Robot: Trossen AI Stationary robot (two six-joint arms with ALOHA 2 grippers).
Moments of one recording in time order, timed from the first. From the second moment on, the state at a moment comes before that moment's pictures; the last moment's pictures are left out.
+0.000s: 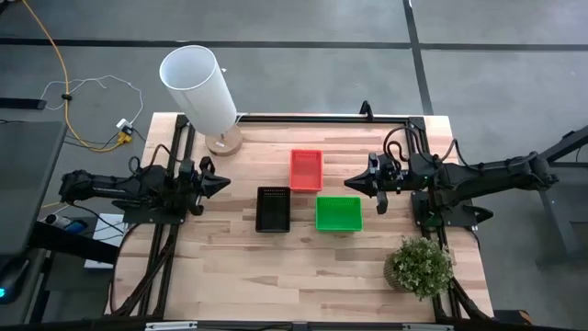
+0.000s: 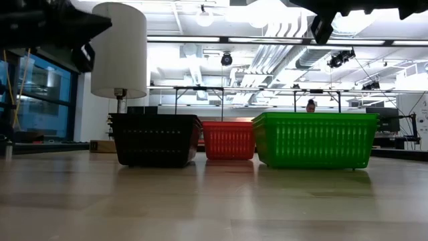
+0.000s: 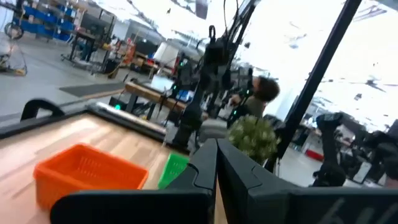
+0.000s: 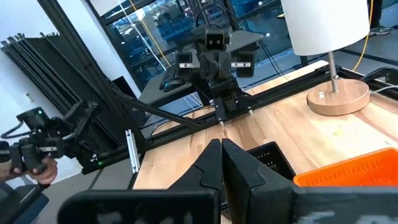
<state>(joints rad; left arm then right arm) 0.07 0.19 0.08 0.29 -0.11 -0.39 0.04 0.80 0.54 0.21 0.00 0.40</state>
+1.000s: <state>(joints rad) 0.10 0.02 0.01 0.01 -0.04 -0.29 0.04 0.80 0.54 0.20 0.02 0.45</state>
